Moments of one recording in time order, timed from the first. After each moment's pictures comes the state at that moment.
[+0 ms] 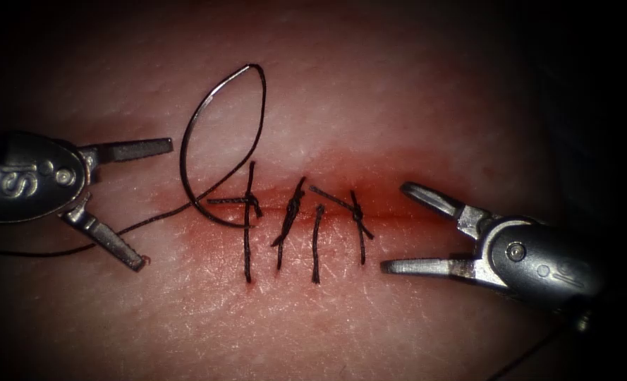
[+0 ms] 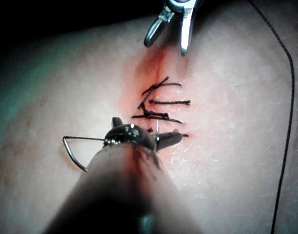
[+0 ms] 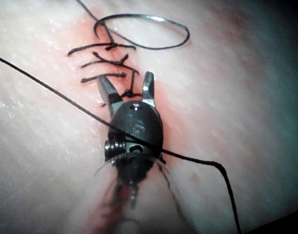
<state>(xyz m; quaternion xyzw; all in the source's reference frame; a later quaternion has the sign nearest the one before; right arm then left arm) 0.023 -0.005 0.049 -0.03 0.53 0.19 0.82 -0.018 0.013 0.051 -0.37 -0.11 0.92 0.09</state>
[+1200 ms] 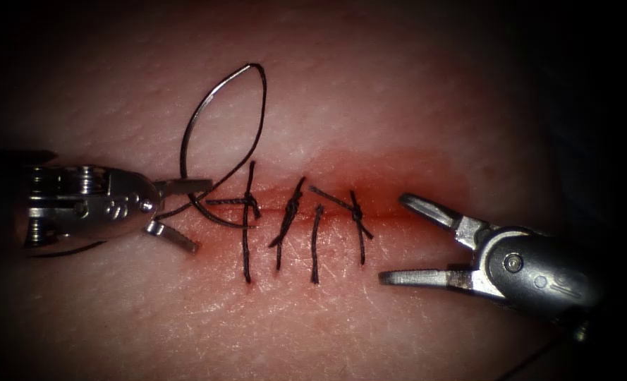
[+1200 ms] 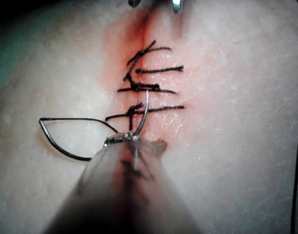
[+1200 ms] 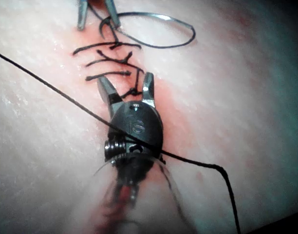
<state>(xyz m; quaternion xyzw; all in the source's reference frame) 0.023 -0.006 0.049 -0.03 0.53 0.19 0.83 -0.019 0.011 0.062 -0.31 -0.09 0.94 0.08</state>
